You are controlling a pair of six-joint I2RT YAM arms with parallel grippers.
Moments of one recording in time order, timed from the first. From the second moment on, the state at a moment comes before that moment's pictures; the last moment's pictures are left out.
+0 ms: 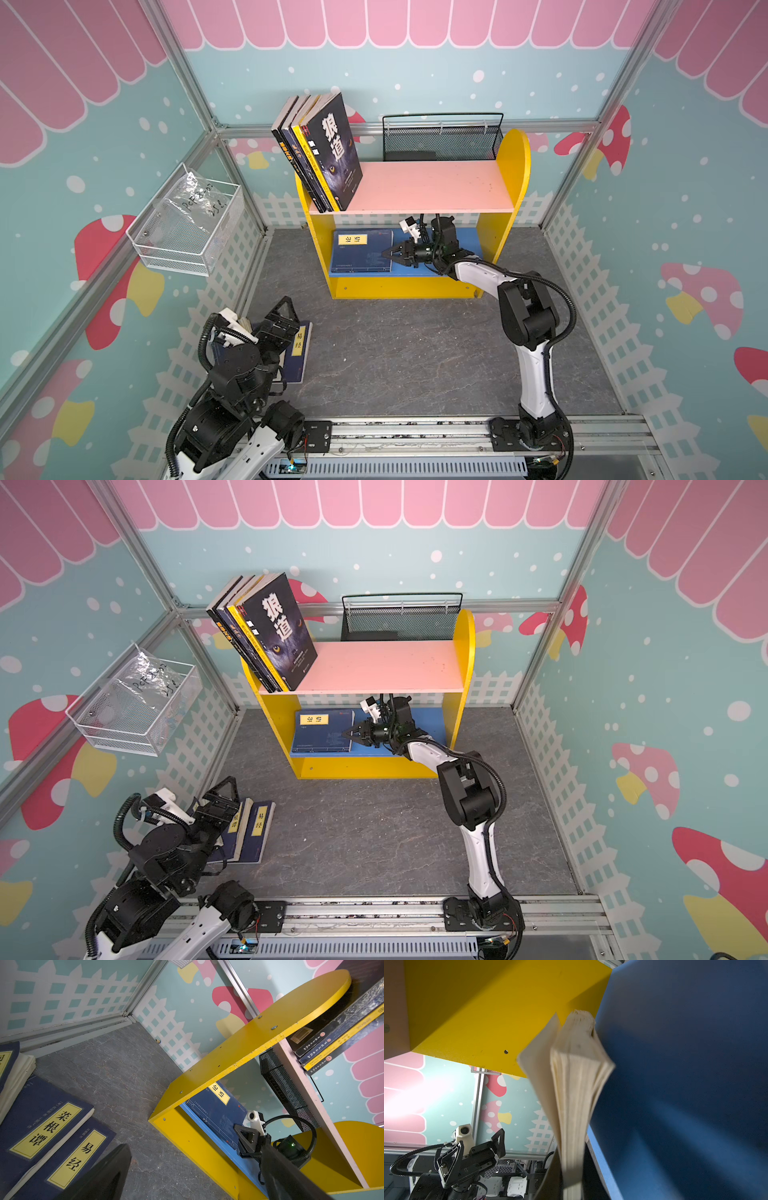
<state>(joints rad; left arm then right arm) -0.51 0.28 0.74 -0.68 -0.57 -0.98 0.44 2.14 1.60 0.23 -1.01 0.91</state>
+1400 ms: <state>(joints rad) -0.51 0.29 0.72 -0.68 -0.57 -1.00 0.46 2.20 1.69 0.14 -0.94 0.88</state>
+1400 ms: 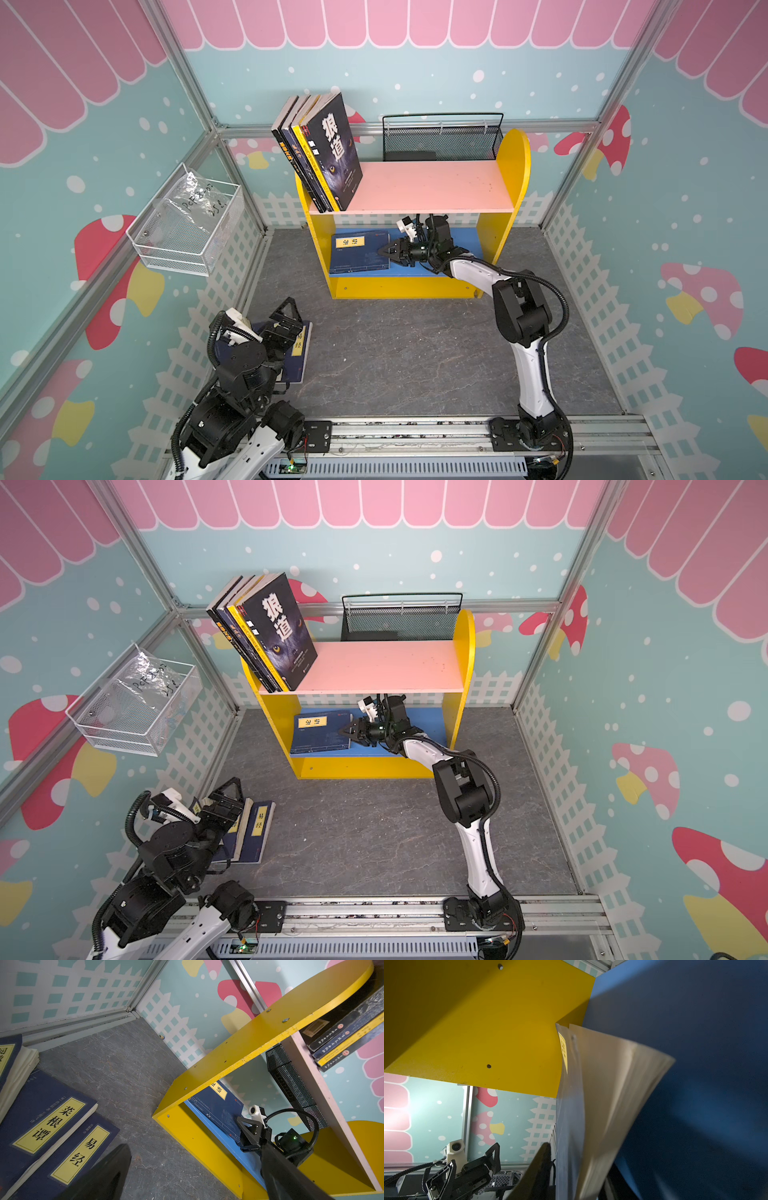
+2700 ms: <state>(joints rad) -0.51 0.29 0.70 -0.68 -0.57 -1.00 0.51 2.18 1.89 -0.34 -0.65 0.58</state>
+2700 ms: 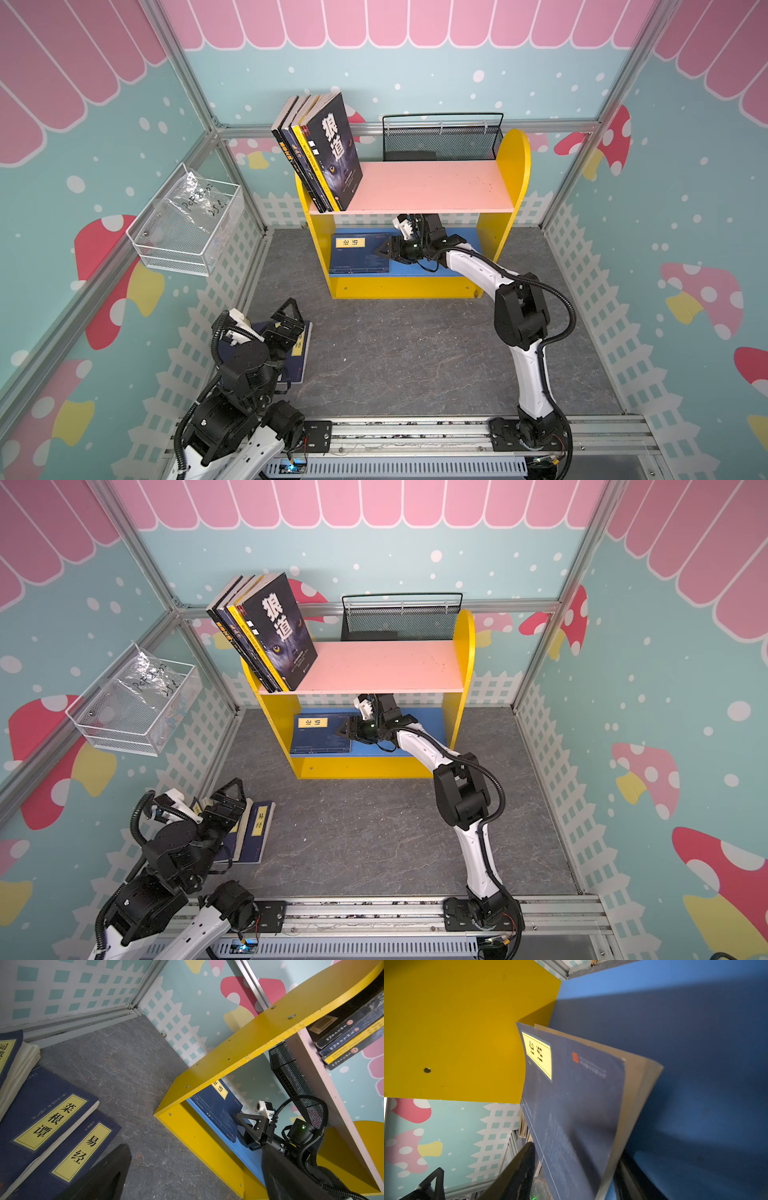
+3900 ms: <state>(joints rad) -0.37 0.66 0.71 -0.78 -0.53 -0.99 0.78 1.51 1.10 -0.14 -0.26 0.61</state>
